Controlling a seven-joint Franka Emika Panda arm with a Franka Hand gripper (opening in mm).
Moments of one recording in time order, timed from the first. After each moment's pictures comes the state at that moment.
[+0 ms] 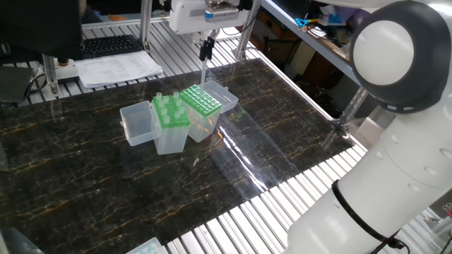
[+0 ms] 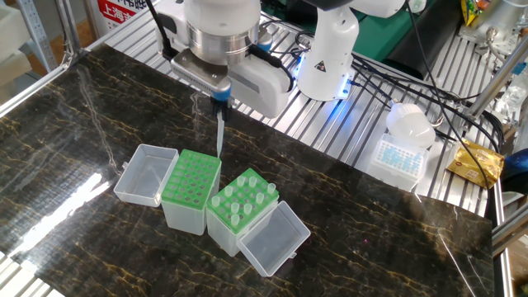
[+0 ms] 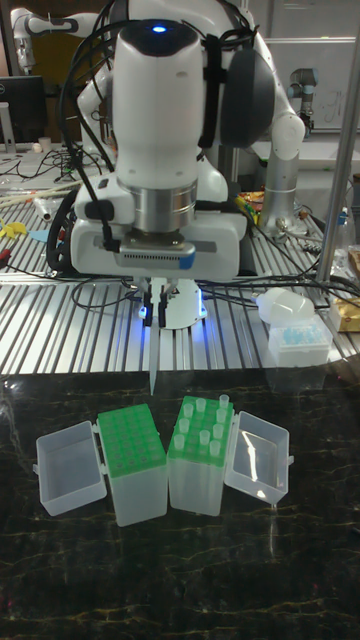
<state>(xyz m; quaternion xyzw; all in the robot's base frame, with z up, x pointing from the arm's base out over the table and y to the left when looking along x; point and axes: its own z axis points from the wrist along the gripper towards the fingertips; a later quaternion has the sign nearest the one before) 0.539 -0.018 0.372 -0.02 -1.00 0.03 0.05</state>
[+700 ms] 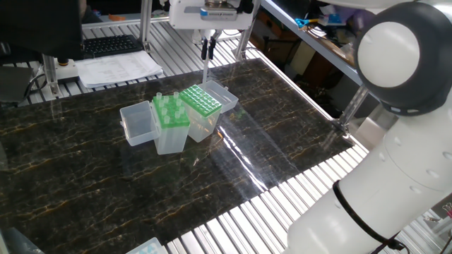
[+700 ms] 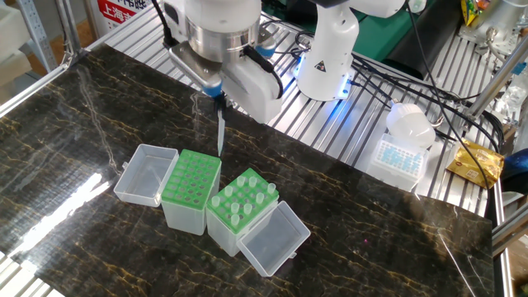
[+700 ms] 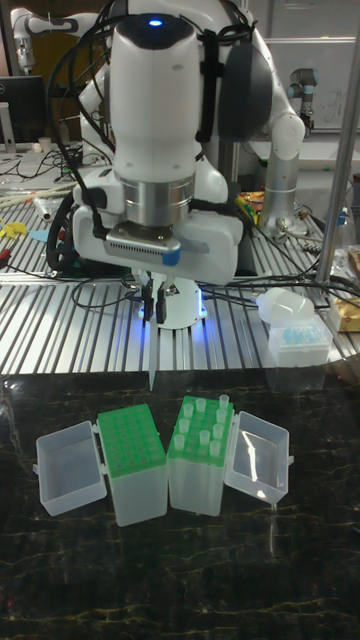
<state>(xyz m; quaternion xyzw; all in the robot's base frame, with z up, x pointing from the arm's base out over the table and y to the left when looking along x) 0.532 -0.020 0.378 -0.15 -0.99 0.03 0.05</state>
